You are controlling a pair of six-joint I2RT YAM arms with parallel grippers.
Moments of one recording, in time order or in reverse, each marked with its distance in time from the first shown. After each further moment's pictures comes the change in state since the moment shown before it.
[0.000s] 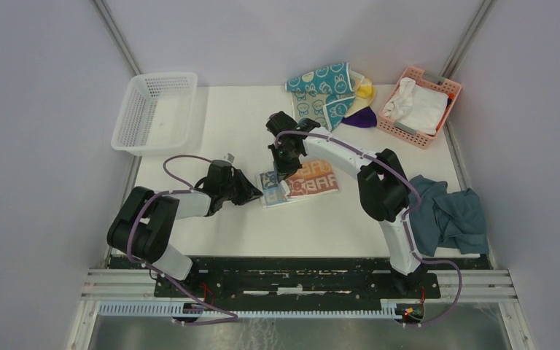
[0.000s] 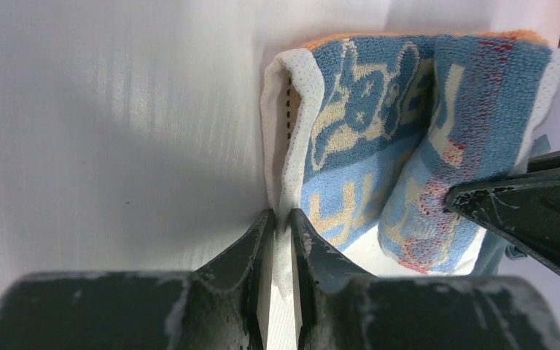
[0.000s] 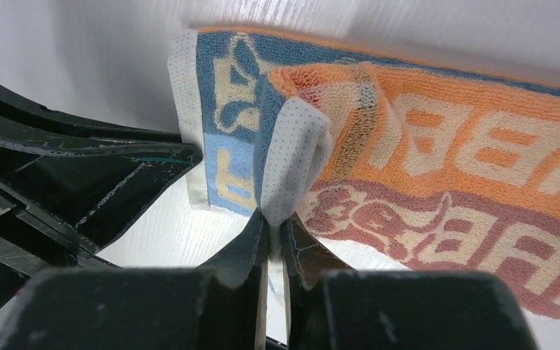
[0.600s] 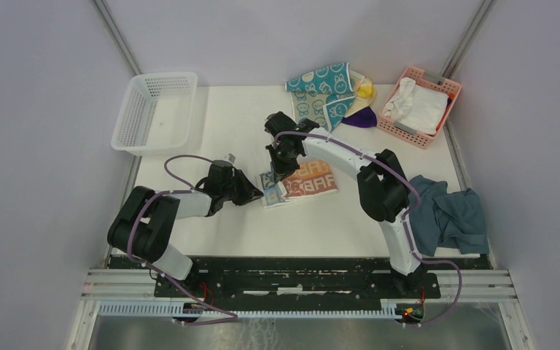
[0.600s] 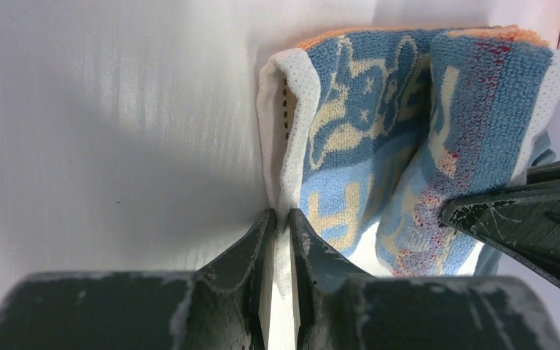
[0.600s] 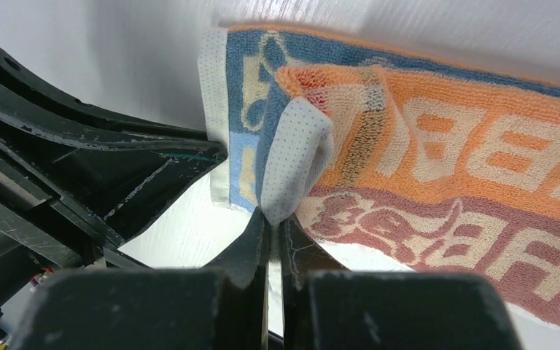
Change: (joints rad) left arm -0.007 0.004 -0.001 0.006 0.005 0.000; right arm 0.008 0.004 0.000 0.017 -0.047 0.002
